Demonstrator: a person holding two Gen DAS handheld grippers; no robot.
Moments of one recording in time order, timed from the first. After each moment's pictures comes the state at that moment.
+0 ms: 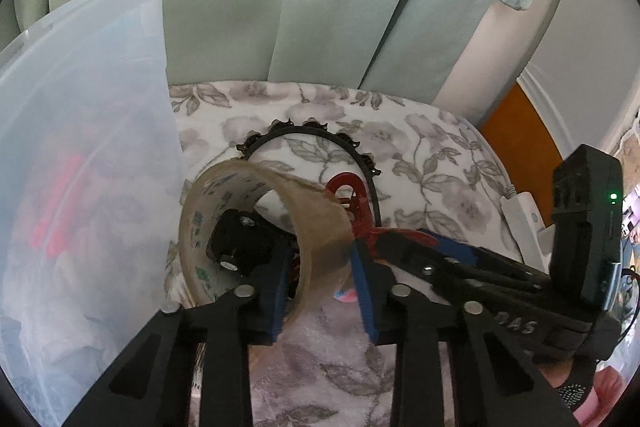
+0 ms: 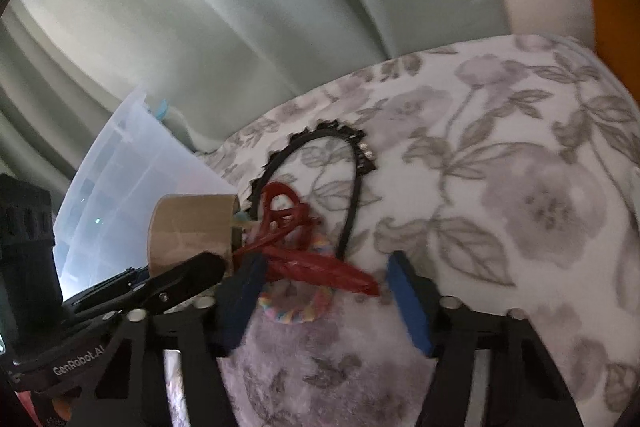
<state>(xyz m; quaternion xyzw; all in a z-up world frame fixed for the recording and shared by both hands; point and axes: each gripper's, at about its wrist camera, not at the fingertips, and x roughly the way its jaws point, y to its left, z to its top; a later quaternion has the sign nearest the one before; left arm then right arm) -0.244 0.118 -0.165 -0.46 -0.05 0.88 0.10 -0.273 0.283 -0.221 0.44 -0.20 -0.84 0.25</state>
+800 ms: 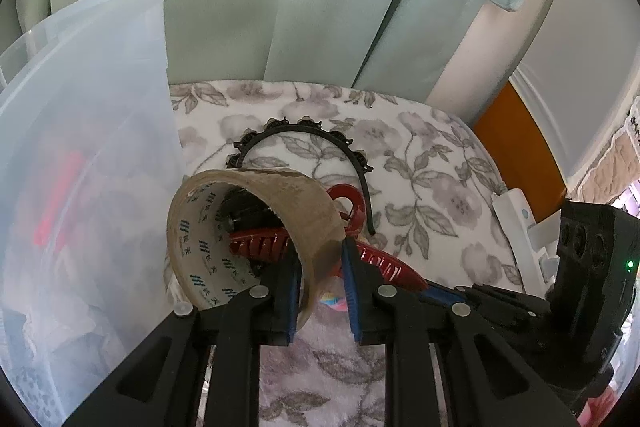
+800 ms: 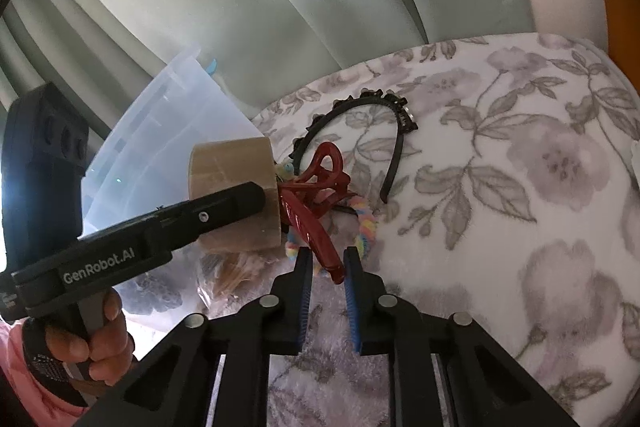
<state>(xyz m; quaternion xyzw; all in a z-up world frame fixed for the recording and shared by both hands) -0.236 0.117 -0.164 -0.47 -0.06 0.88 0.10 -0.228 0.281 -0.212 0.44 -0.18 -0.83 0.30</state>
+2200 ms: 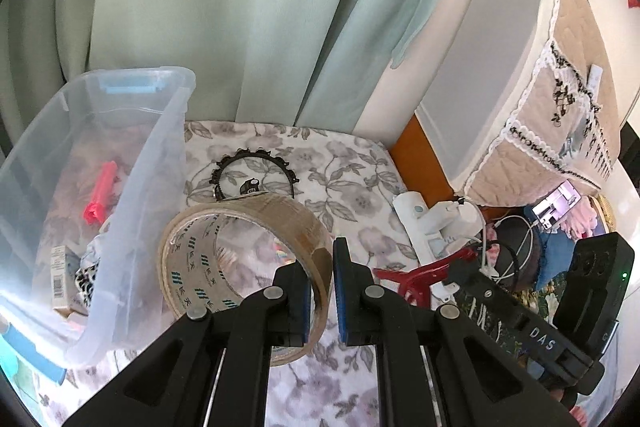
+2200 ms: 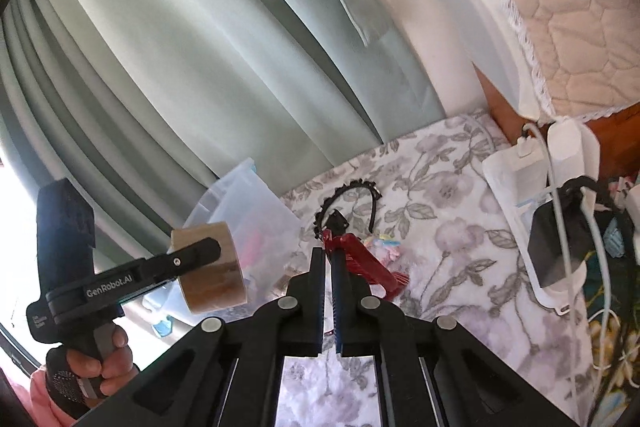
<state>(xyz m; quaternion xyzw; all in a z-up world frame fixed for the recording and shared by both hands) -0.124 0.118 -0.053 -0.42 -0.09 0.89 0.15 -0.086 0.355 -0.093 0.32 -0.26 -0.89 0.19</state>
